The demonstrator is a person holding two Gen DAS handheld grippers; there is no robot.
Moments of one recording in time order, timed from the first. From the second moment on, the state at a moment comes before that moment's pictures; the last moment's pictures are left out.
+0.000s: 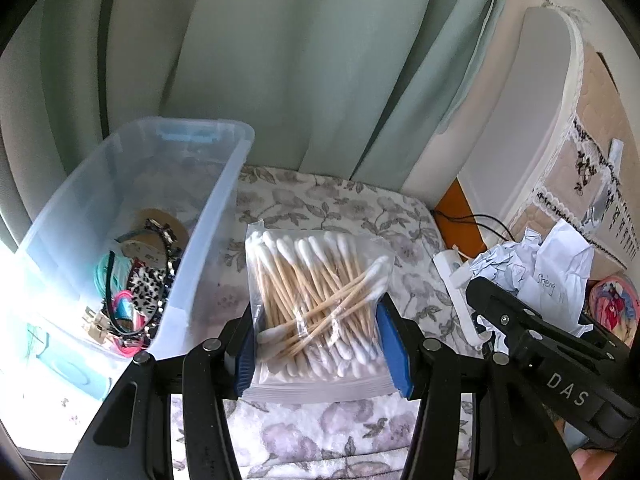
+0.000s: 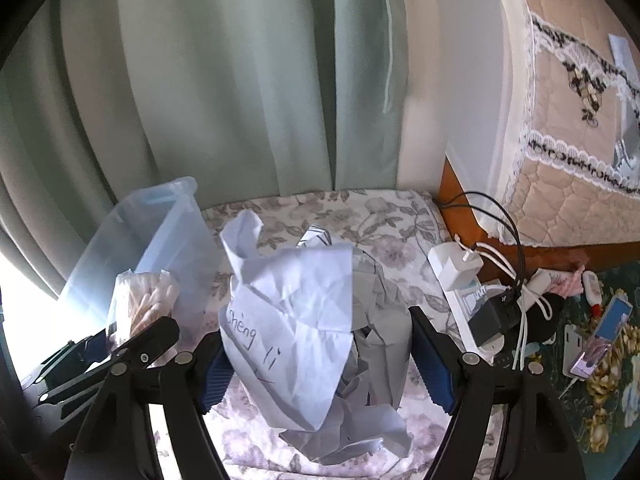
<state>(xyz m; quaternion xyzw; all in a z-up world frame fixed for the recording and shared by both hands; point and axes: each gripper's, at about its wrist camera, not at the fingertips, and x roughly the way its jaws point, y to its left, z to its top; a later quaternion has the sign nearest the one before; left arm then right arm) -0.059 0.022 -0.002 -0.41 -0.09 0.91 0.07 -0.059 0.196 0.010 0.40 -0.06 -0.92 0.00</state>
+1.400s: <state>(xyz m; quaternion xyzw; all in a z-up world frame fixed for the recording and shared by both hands) -0.051 -0.142 -0.001 -0.37 -0.20 0.91 -0.03 -0.078 0.042 0.043 0.37 0.05 -0.92 0.12</state>
